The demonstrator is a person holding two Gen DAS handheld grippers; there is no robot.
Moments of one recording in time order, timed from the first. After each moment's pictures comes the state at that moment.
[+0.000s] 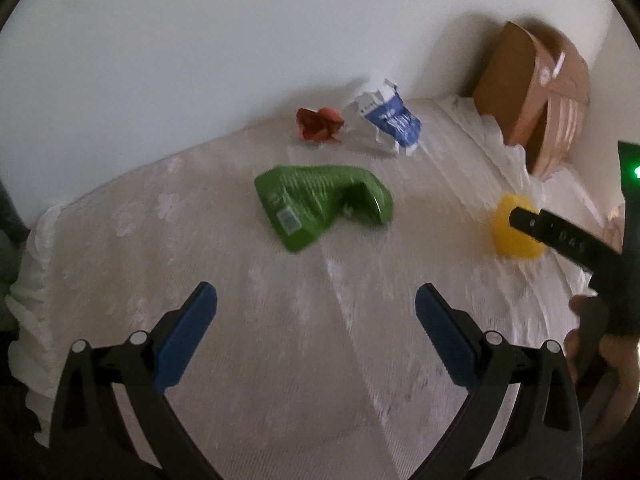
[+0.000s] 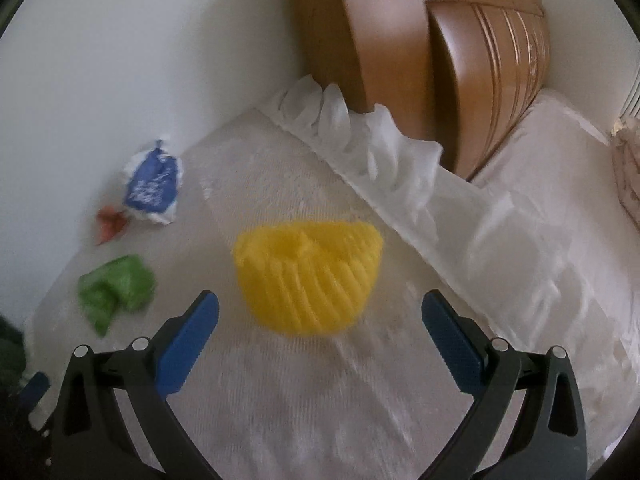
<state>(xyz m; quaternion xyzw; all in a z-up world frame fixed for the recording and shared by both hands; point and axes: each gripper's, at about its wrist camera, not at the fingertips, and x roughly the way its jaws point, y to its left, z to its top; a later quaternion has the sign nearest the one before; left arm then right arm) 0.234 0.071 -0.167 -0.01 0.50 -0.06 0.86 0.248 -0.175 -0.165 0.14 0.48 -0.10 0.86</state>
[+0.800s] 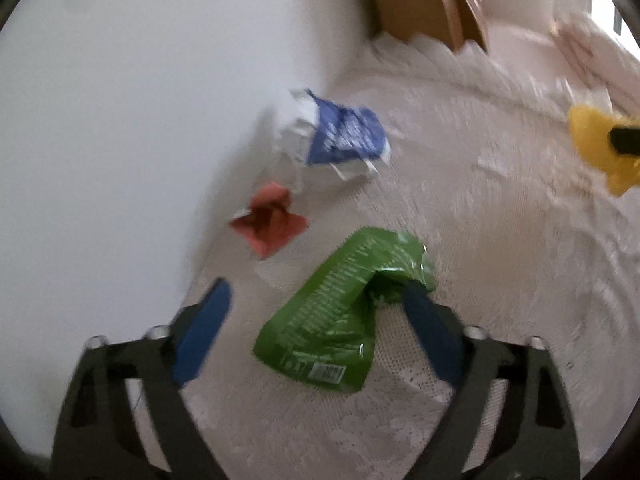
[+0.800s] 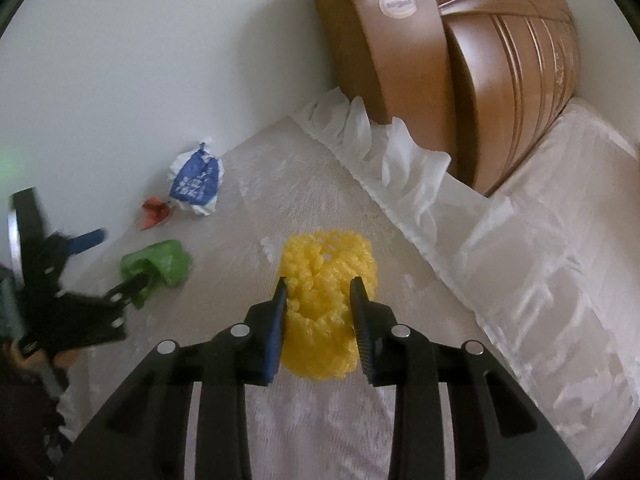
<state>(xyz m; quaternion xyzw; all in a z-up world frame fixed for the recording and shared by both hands) 0.321 0.026 -0.195 0.31 0.44 -0.23 0.81 0.199 -0.188 -0.136 0.16 0.46 -0.01 0.87</state>
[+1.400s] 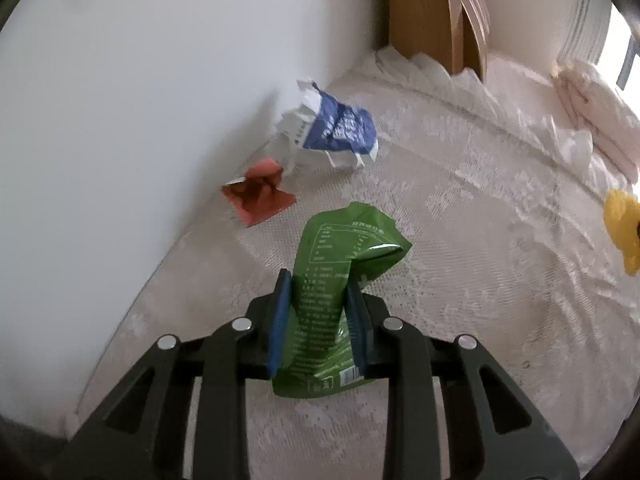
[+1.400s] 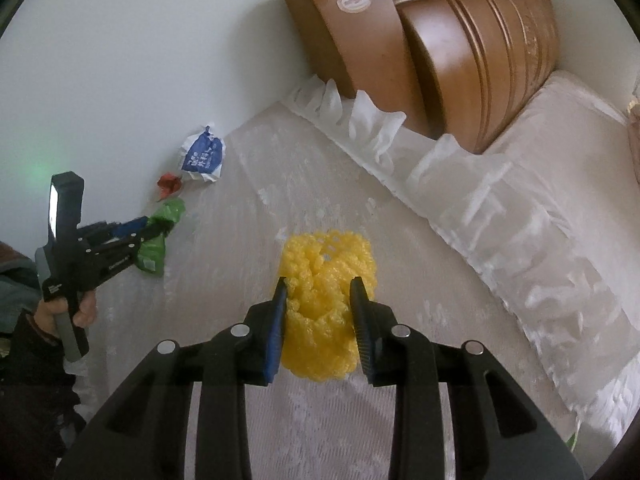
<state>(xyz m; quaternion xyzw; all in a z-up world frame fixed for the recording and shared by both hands) 0.303 0.054 -0.177 0.20 0.46 -0.24 0.83 0.119 -0.194 -0.123 0.20 0.46 -0.02 0.87</state>
